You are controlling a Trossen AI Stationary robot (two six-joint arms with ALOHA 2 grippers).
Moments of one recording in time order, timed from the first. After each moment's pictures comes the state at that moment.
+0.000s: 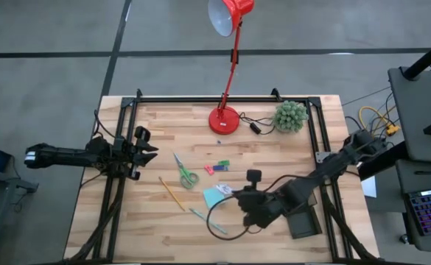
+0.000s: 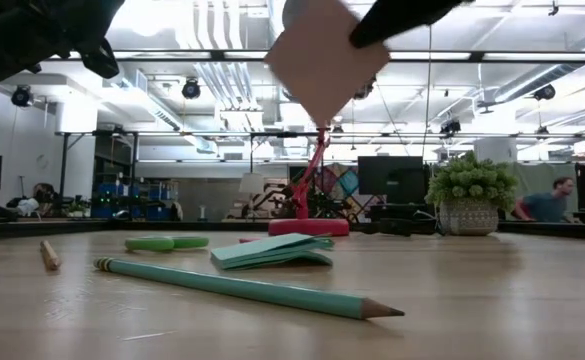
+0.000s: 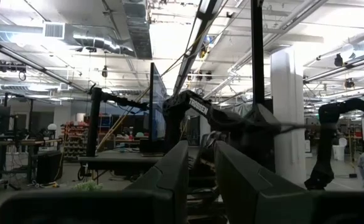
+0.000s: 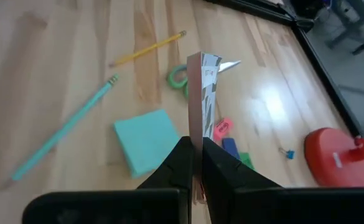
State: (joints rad) left arm 0.00 0.32 0.01 0.72 0.08 -0.06; right arm 0.58 1.66 1.22 -0.43 0.70 0.28
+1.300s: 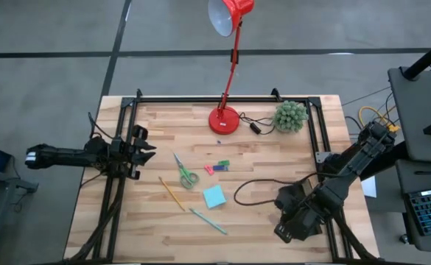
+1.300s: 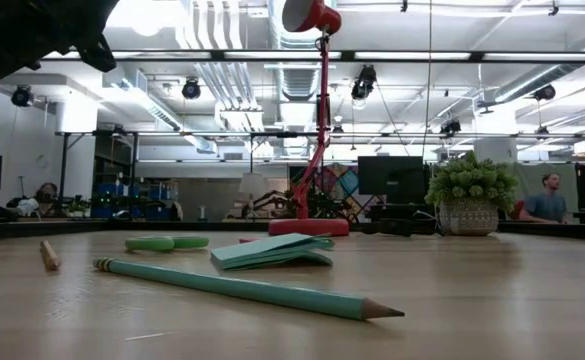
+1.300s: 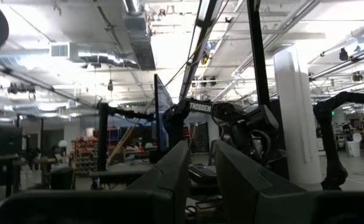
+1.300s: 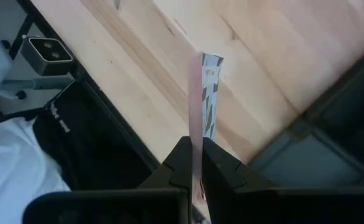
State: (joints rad) left arm 0.00 0.30 0.01 0.73 0.07 0.03; right arm 0.79 1.48 1.22 -0.92 0.08 1.54
